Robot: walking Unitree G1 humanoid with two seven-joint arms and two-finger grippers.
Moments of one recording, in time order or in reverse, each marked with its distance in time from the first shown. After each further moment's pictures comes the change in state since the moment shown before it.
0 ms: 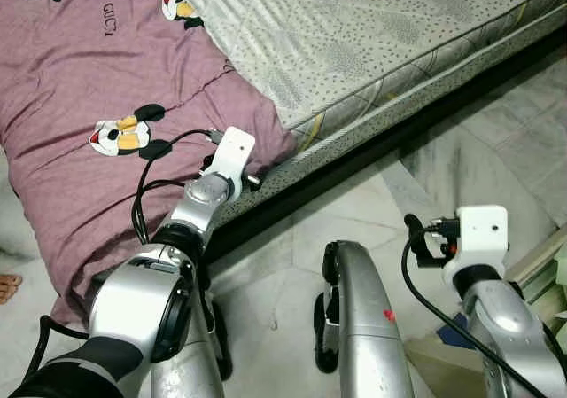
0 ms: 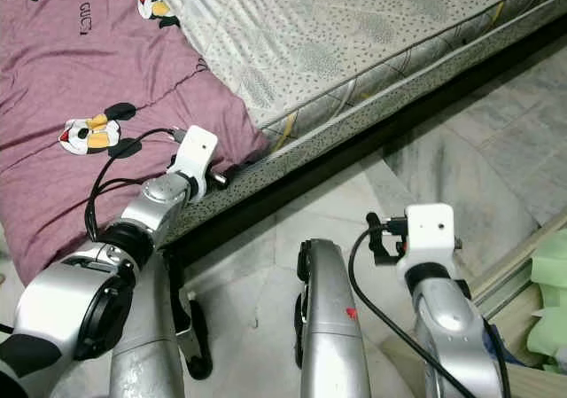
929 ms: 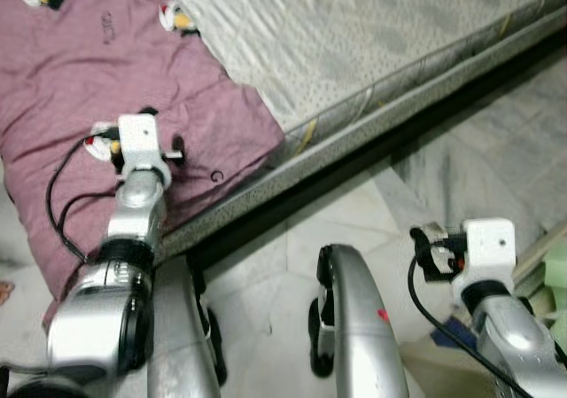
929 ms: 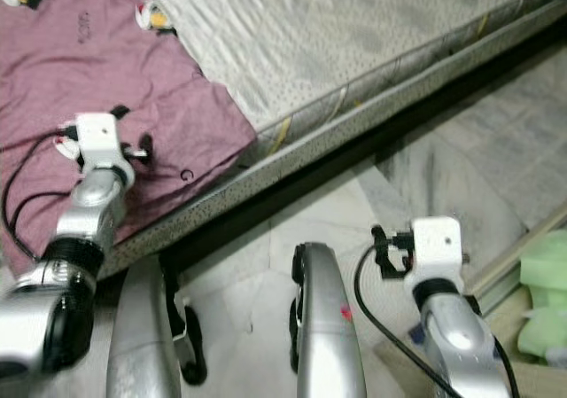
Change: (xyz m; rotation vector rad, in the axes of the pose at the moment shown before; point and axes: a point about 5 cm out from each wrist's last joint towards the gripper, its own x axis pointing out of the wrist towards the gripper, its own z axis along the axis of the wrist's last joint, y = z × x) left arm -0.035 0.091 -0.023 -0.319 -0.023 0.509; right arm -0.020 -0.006 -0.011 -0.011 0.039 0.007
